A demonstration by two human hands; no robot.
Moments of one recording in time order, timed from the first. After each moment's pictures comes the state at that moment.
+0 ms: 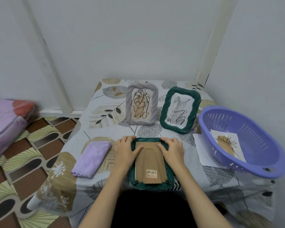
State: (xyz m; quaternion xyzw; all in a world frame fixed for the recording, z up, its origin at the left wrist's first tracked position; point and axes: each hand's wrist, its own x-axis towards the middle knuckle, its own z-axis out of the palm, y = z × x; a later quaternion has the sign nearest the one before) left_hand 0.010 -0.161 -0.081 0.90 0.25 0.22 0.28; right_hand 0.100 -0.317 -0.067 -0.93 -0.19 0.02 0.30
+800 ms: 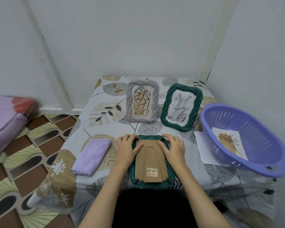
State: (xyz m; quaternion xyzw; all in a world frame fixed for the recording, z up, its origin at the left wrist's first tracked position) left_hand 0.011 -0.158 -0.085 0.91 0.25 0.20 0.27; right_hand 0.100 -0.319 -0.079 -0.91 -0.21 -0.03 0.35
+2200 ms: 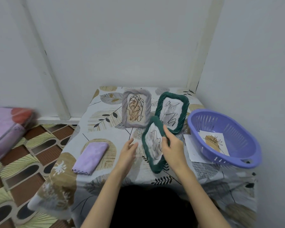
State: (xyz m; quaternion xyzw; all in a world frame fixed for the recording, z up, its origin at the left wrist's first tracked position) left_hand -0.017 -0.210 -0.033 0.59 0.26 0.13 0.76; right_hand 0.035 -0.350 0.019 -0.80 -0.25 0.01 0.55
